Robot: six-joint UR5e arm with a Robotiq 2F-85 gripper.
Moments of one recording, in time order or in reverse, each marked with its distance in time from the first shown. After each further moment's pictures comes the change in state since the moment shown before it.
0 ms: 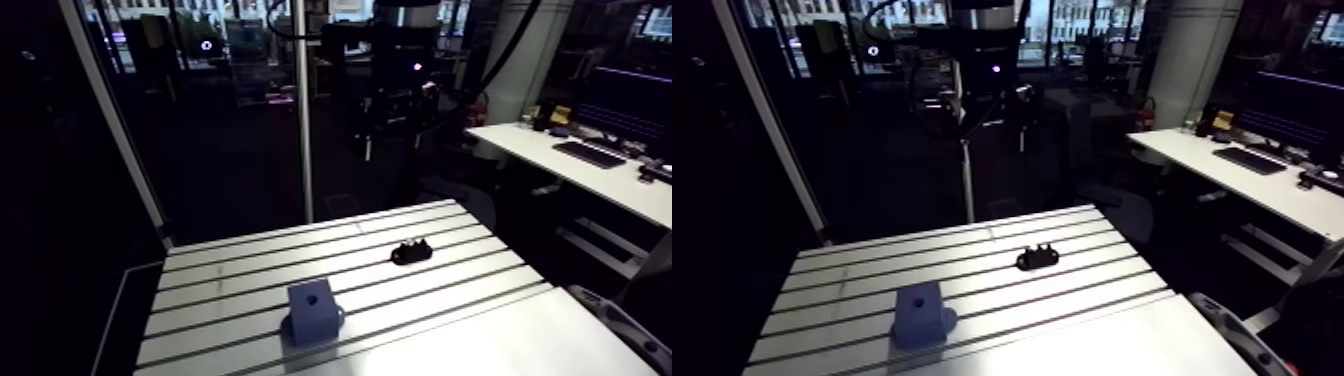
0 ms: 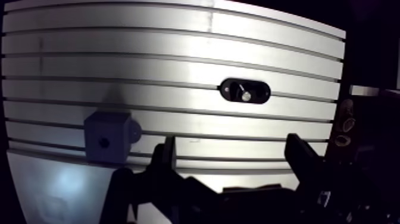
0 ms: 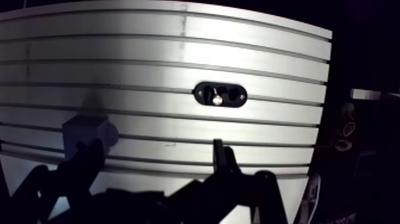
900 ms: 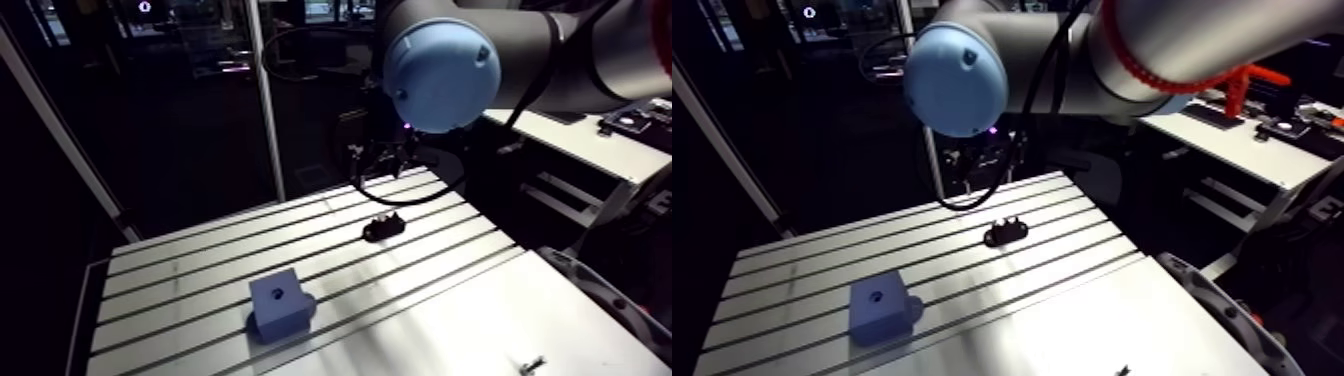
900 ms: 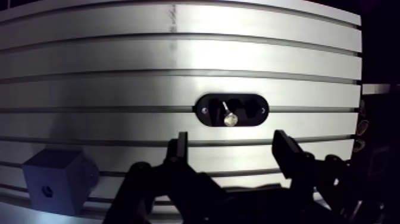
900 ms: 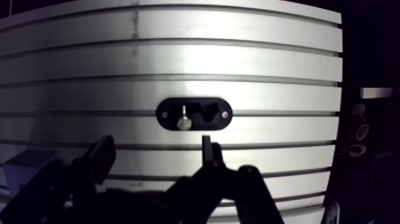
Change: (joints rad) arm -0.116 0.118 0.225 -0.393 0.049 -0.033
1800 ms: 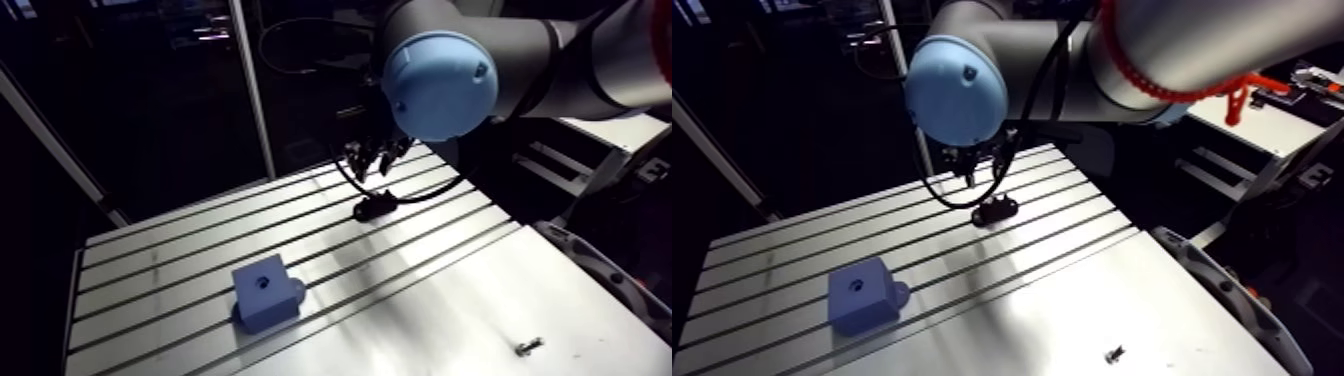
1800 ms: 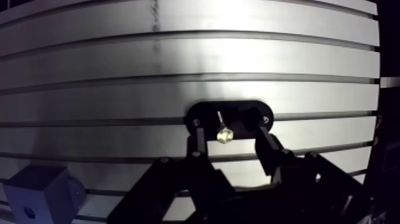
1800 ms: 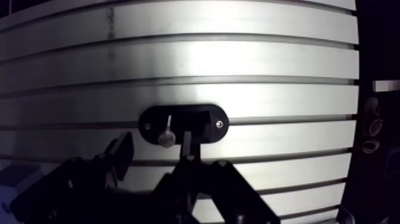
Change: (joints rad) arm -0.041 0.093 0.014 -0.078 0.033 0.003
